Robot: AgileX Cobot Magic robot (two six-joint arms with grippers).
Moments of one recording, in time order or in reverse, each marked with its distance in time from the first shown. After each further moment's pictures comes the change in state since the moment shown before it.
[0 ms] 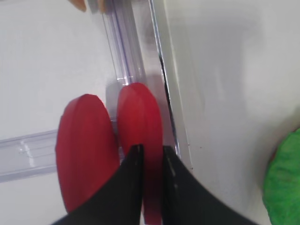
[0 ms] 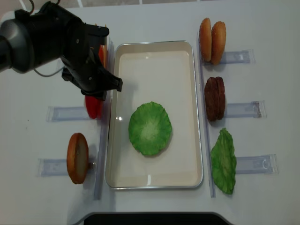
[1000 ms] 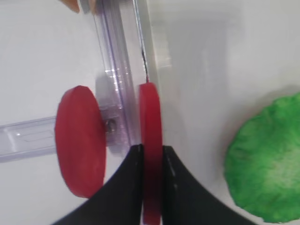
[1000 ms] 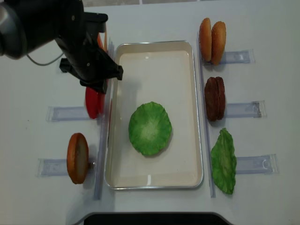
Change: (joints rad) left arm 0.000 -0.025 -0.123 -0.077 0.158 0.024; right arm 0.000 0.000 0.000 0.000 0.001 0.000
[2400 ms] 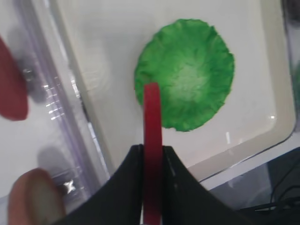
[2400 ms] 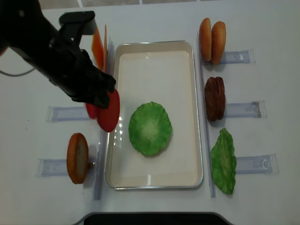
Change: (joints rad) left arm 0.000 -0.278 0.160 -0.332 0.030 0.275; right arm 0.000 0.000 0.000 0.000 0.000 0.000
